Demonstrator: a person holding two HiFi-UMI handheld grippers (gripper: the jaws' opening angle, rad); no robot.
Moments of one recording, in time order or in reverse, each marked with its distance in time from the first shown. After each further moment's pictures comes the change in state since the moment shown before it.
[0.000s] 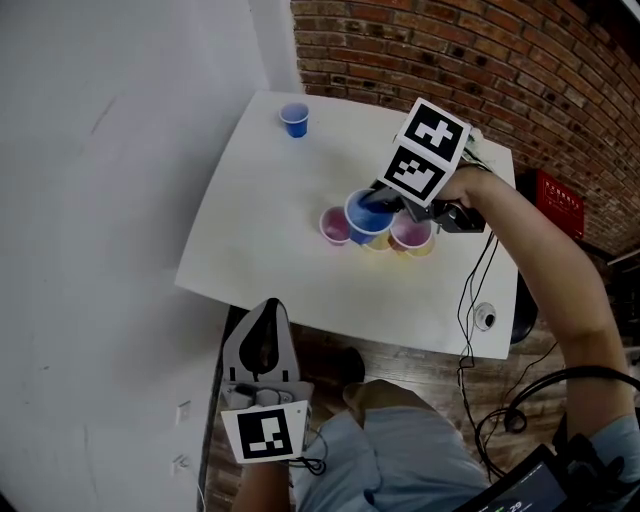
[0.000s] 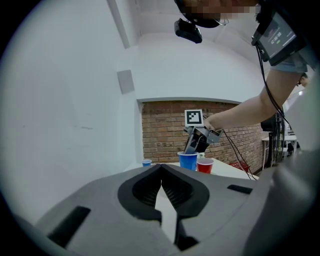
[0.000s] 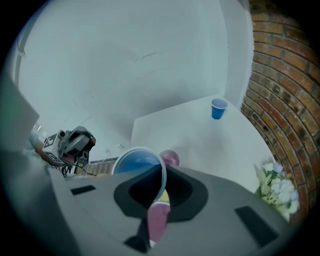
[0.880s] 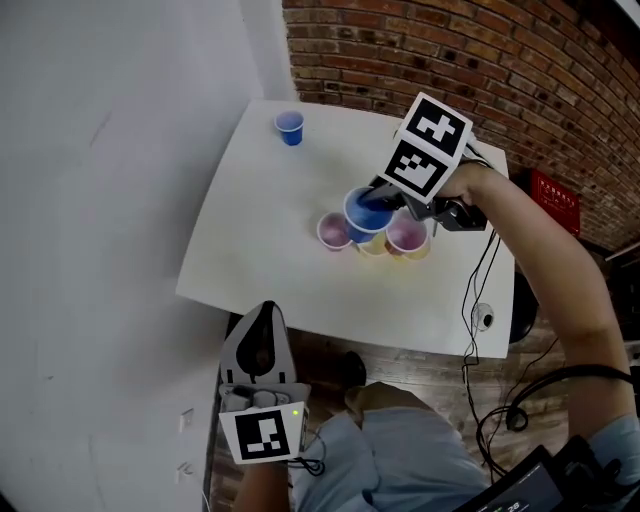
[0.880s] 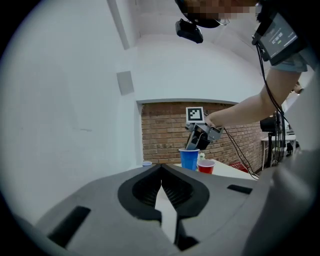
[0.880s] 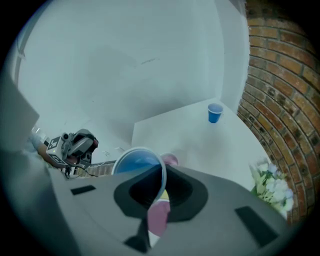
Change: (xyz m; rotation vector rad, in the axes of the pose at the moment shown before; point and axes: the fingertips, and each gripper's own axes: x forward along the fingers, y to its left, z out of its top) left arm 0.001 0.005 0.006 0.005 -0.008 -0.011; right arm -0.021 0.002 0.008 0.019 -0.025 -0.012
